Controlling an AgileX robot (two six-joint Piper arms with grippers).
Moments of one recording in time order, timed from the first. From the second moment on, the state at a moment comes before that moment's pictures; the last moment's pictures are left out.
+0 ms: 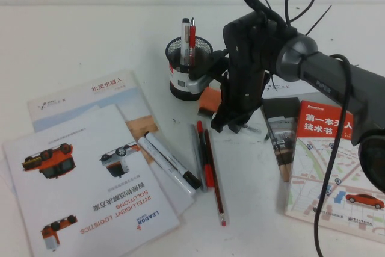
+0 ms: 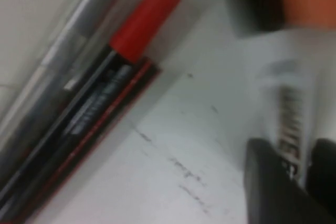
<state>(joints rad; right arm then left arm) 0.54 2.33 -2.07 -0.10 1.23 -0.28 -0.04 -0.01 0.02 -0.02 0.39 -0.13</state>
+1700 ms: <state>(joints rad) 0.66 1.64 -1.18 1.75 -0.50 -2.36 -0.04 -0.01 0.02 -0.02 0.39 -0.13</state>
